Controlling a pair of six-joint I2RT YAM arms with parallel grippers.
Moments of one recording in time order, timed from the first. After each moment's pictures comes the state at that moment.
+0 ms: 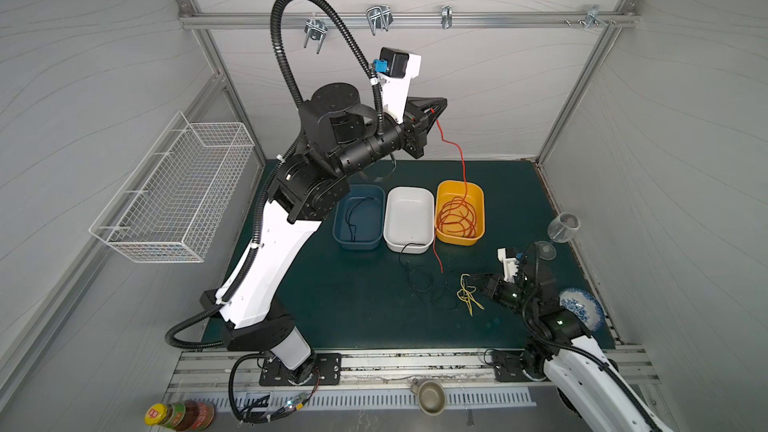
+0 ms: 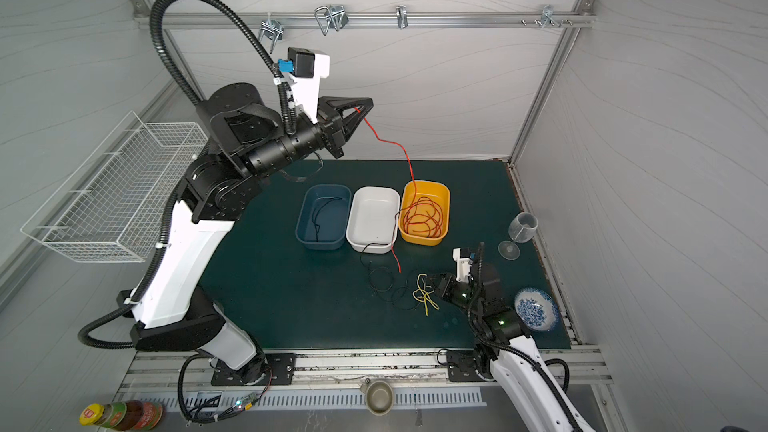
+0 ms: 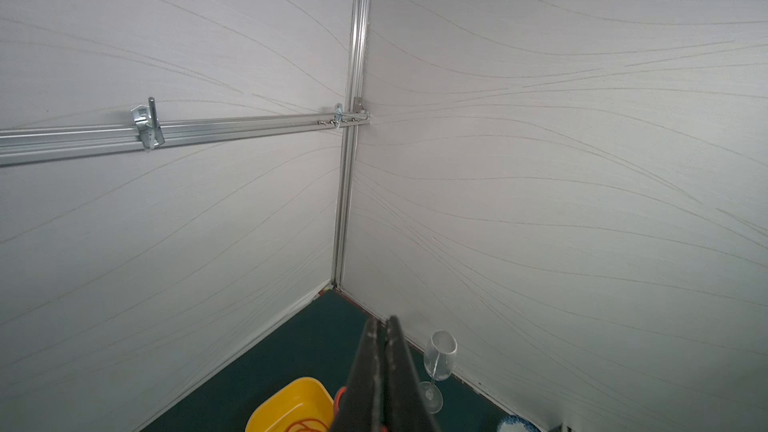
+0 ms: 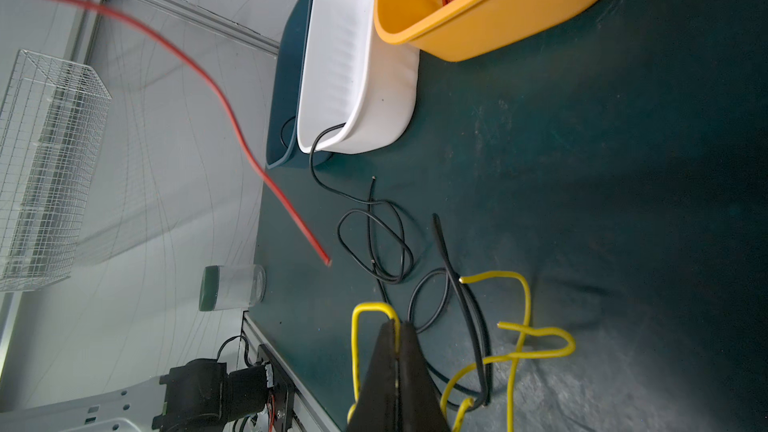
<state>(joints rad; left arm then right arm) -0.77 1.63 2.35 -0.60 0.18 -0.11 0.34 0.46 0.19 -0.28 -0.51 0.81</state>
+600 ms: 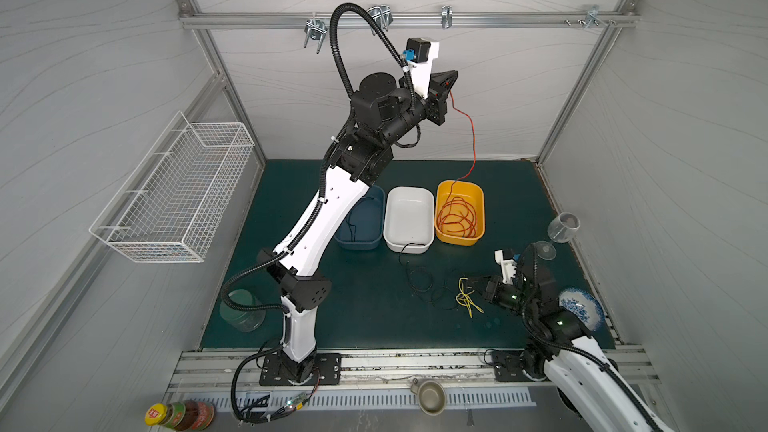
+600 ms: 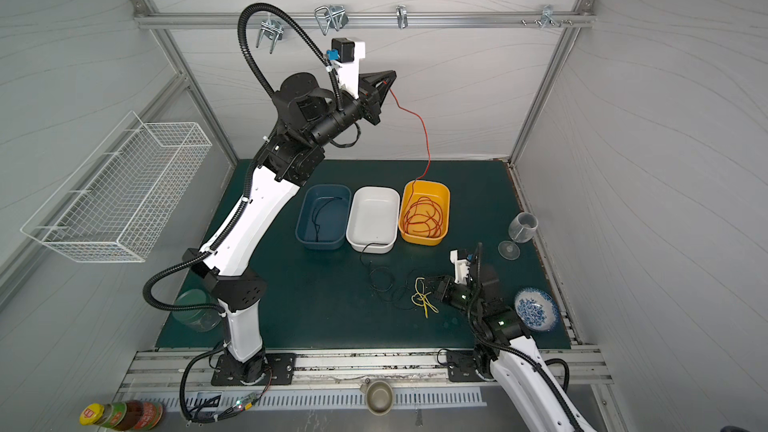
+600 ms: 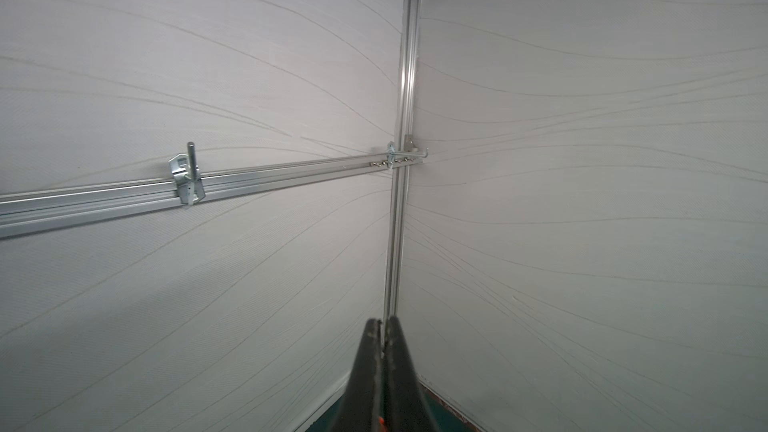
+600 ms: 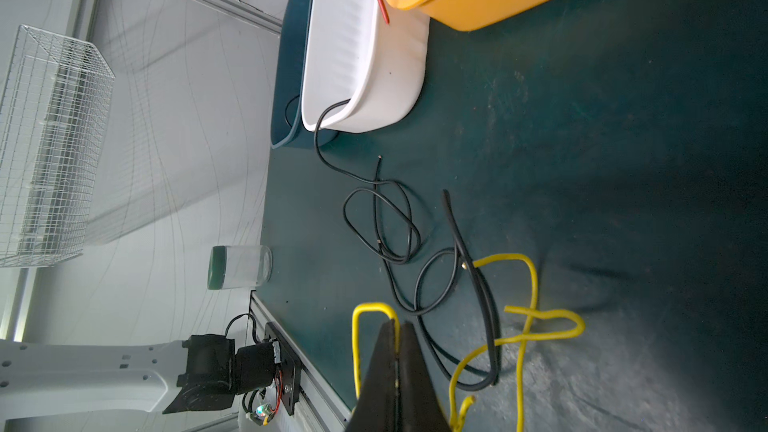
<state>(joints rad) -0.63 1.94 2.44 -0.24 0.20 -0.12 0.36 0.47 0.19 -0.30 -0.55 0.81</state>
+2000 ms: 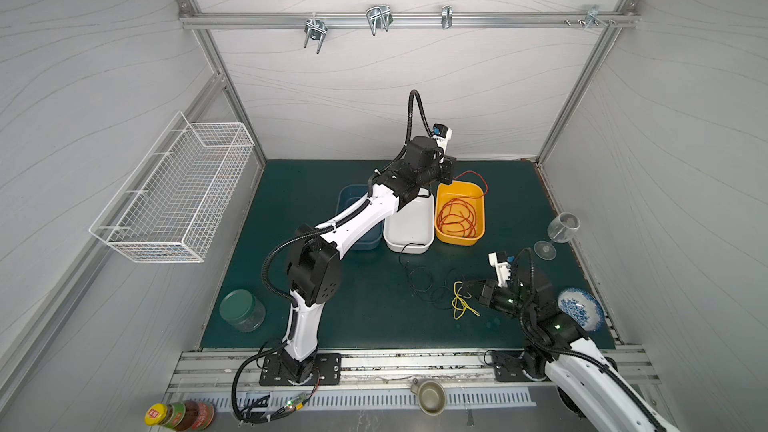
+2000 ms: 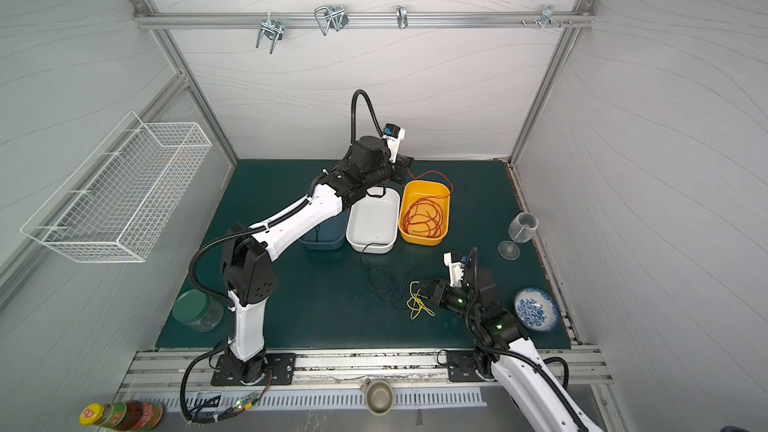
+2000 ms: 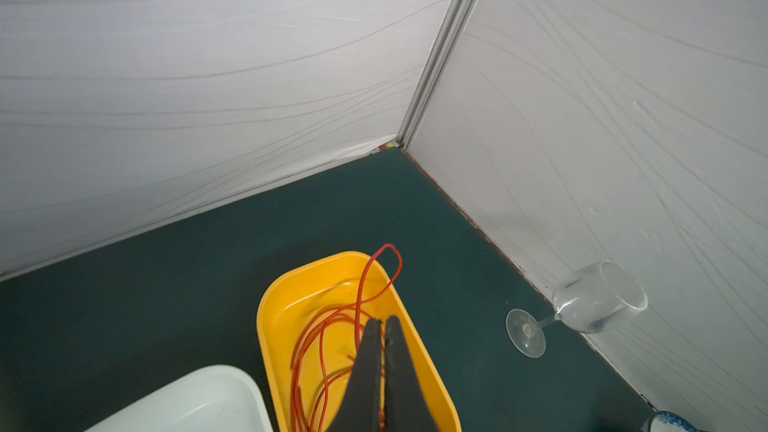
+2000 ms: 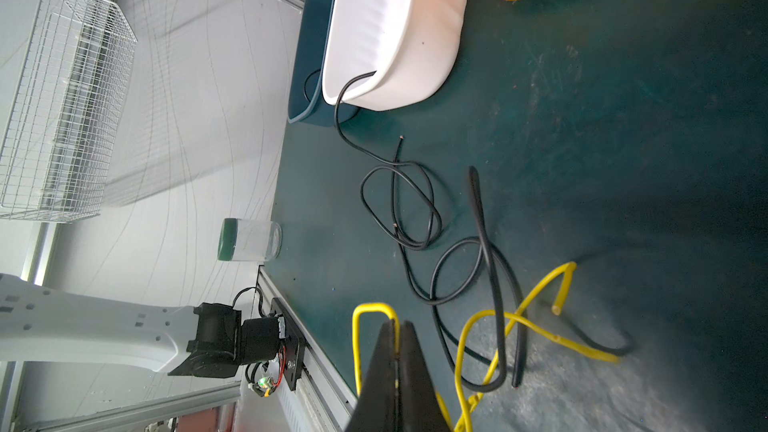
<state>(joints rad) -0.69 2.00 1.87 -0.22 0.07 -0.29 0.44 0.43 0.14 -0.23 -0.55 0.82</state>
